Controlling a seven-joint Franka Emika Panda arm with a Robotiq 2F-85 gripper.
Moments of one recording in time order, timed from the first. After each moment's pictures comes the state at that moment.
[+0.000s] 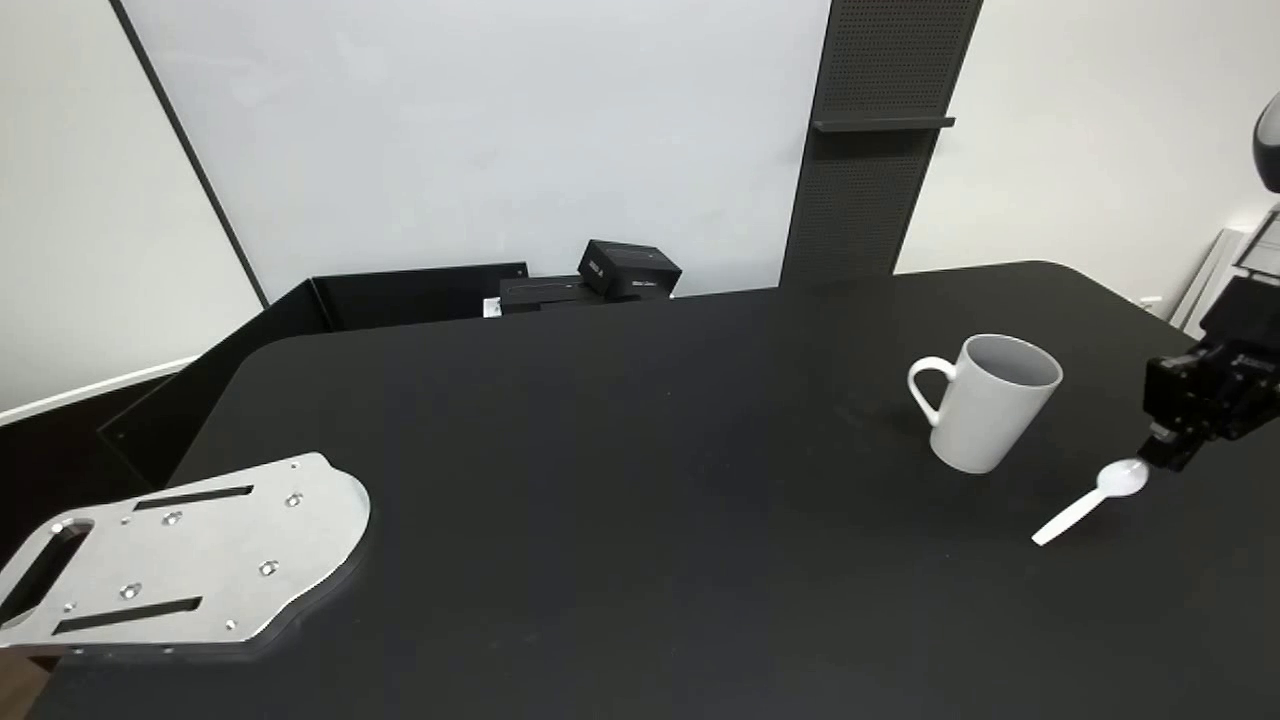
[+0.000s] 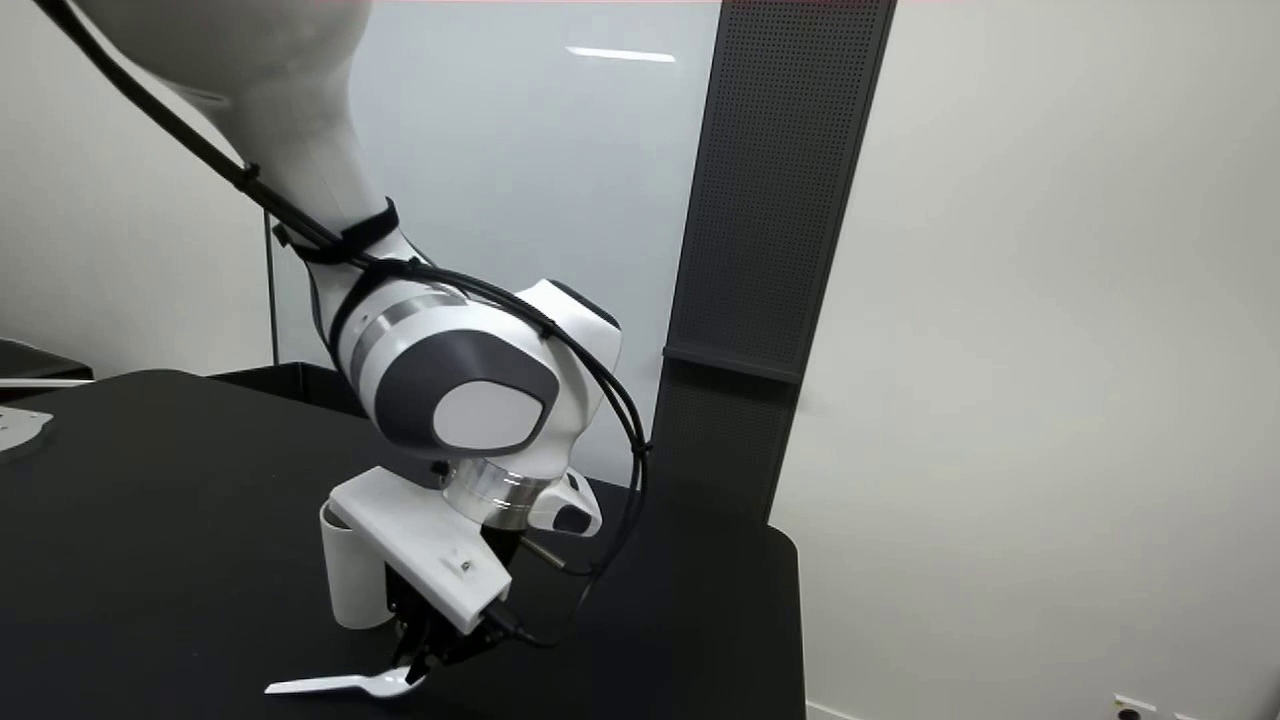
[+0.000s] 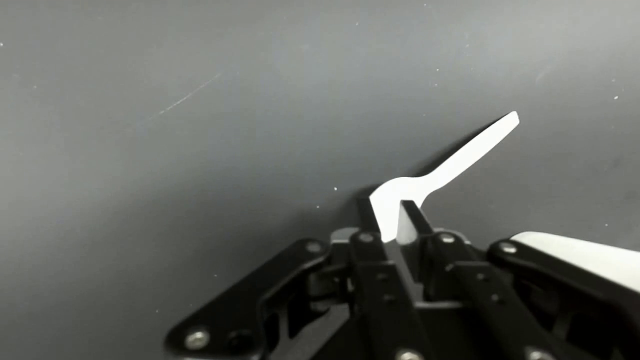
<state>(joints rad) -0.25 0.46 -0.06 -2.18 0.38 2.37 -0.37</state>
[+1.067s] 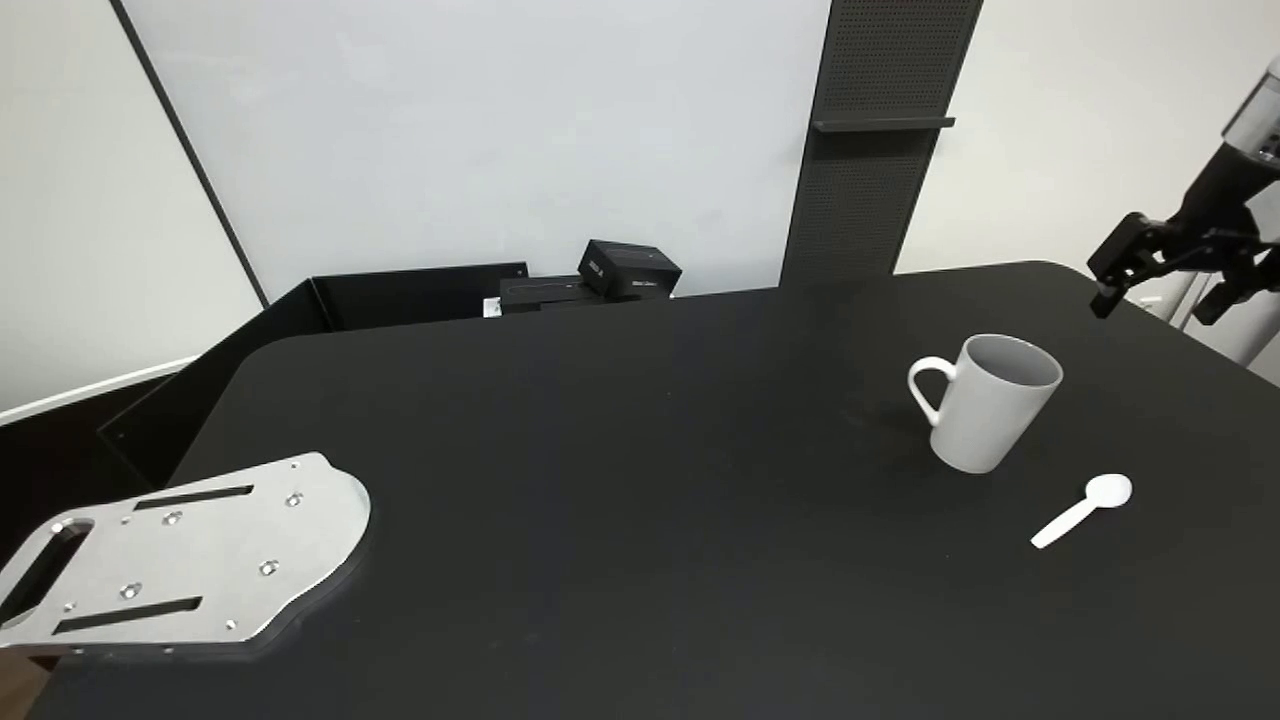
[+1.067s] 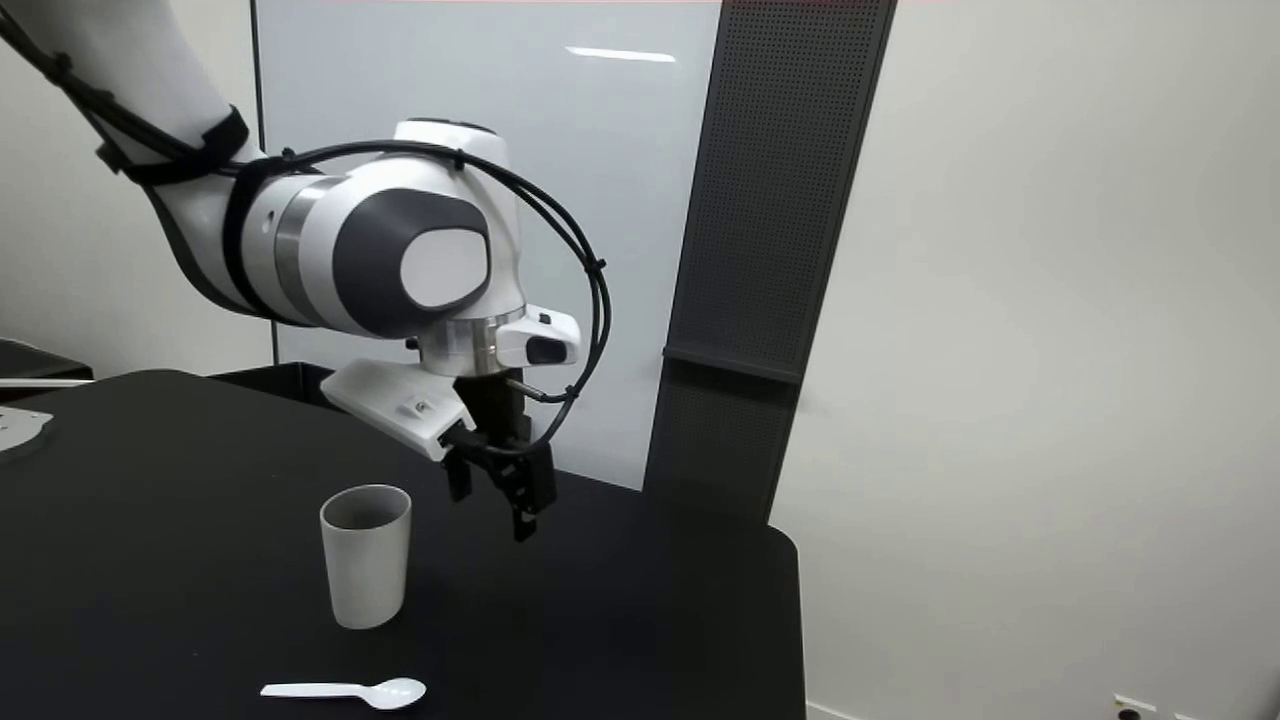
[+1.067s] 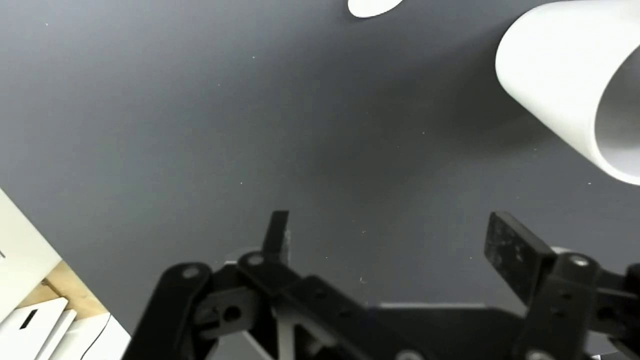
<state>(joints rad) -0.03 0.28 -0.18 -2.25 -0.02 2.69 0.21</state>
